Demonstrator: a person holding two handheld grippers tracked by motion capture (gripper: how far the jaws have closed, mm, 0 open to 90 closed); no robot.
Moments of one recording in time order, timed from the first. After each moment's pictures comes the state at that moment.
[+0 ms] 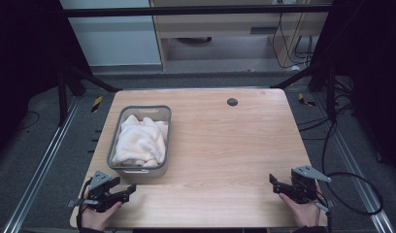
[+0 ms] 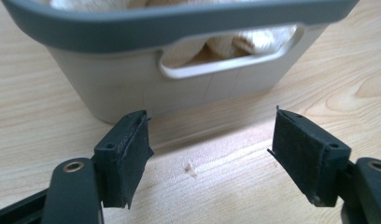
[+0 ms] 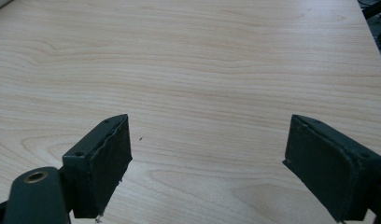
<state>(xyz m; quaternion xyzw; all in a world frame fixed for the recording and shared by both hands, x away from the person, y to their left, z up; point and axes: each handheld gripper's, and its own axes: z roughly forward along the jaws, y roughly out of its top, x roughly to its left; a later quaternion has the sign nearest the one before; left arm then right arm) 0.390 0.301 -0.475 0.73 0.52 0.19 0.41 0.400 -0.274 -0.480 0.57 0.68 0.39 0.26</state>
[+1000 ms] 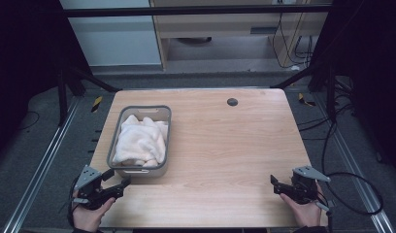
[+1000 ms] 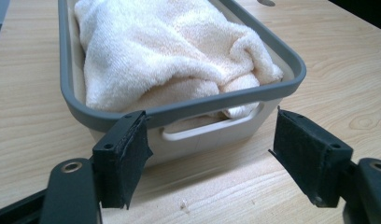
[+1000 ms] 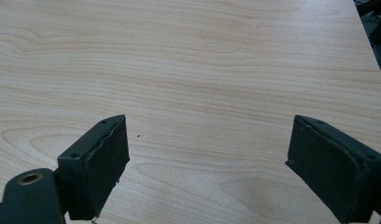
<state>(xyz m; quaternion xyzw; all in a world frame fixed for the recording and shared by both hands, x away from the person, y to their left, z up) 0.384 0.304 -0.434 0.71 0.49 0.22 0.45 0.401 -0.278 -0.484 0.57 0.69 0.37 0.26</state>
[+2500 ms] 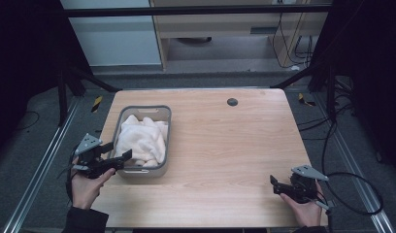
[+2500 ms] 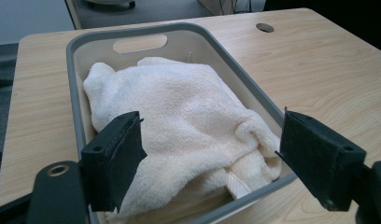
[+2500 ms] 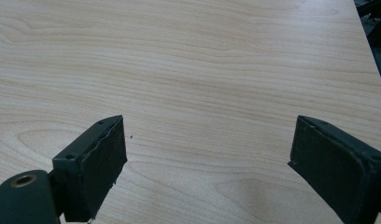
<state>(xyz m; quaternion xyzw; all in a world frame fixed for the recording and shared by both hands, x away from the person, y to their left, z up) 0.442 0.296 -0.376 0.72 0.48 0.23 0.44 0.404 -0.279 -0.486 0.56 0.70 0.36 0.27</state>
